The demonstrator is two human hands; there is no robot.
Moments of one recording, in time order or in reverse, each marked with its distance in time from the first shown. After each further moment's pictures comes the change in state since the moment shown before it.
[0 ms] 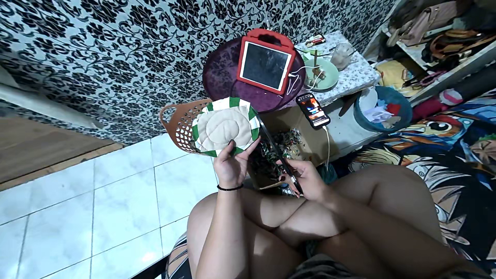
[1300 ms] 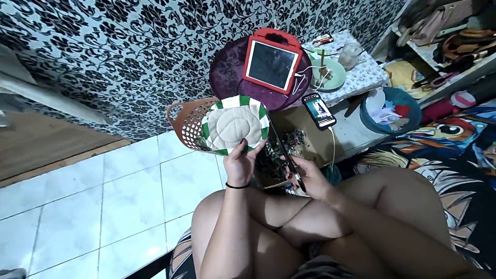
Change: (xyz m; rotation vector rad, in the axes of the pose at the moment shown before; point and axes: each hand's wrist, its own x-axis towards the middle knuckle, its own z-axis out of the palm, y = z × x) left_hand 0.000 -0.008 -0.001 0.074 -0.003 0.027; right_hand 0.007 0.002 -0.003 -0.077 -0.041 0.000
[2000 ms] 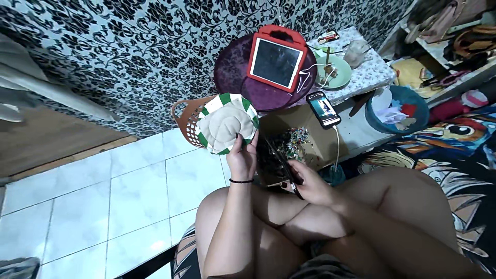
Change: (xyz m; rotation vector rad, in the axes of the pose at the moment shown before) left_hand 0.009 -0.004 0.000 -0.141 0.154 0.044; right_hand -0.004 0.004 0.006 -0.283 -0.095 0.063
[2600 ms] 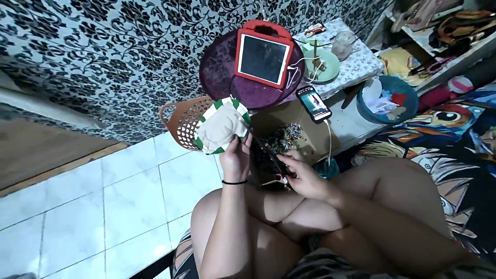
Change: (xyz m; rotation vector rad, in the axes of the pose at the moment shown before) left_hand -0.002 -0.005 0.002 0.172 -0.013 -0.030; right_hand 0.001 -0.009 -0.007 -0.093 0.025 0.003
